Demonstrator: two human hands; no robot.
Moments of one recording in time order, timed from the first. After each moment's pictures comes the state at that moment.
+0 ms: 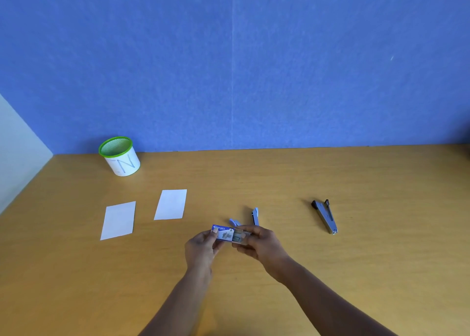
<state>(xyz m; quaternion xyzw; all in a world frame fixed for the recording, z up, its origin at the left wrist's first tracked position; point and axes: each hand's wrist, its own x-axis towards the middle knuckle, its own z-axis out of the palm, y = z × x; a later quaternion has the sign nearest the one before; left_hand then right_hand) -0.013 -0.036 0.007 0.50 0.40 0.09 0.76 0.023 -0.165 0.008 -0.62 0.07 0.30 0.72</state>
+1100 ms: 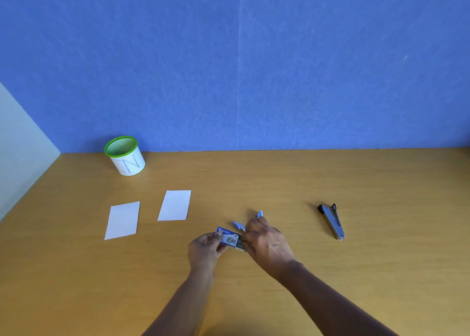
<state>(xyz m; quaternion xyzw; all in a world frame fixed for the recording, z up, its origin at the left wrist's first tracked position) -0.009 -0.034 0.000 0.53 0.39 0.08 0.75 0.036 -0.168 0.000 -0.92 -0.35 -0.06 0.14</state>
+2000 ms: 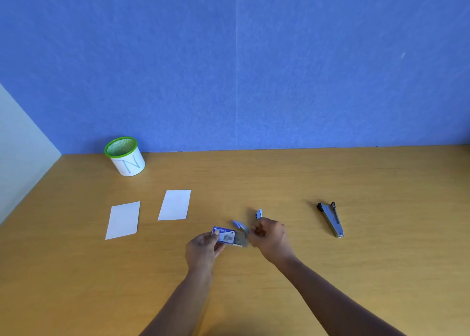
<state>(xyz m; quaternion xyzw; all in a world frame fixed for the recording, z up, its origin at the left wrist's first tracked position) -0.011 -0.033 0.002 0.50 0.42 0.09 0.75 0.038 -0.169 0.012 -0.87 -0.06 0.13 0.48</state>
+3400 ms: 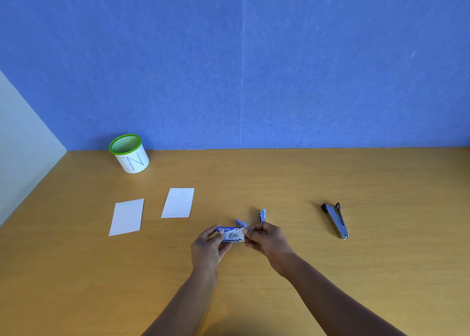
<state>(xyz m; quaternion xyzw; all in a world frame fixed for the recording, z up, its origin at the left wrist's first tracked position) -0.014 -0.035 0.002 0.48 0.38 0.08 0.78 0.038 -0.160 0.004 -0.64 0.08 0.28 0.72</state>
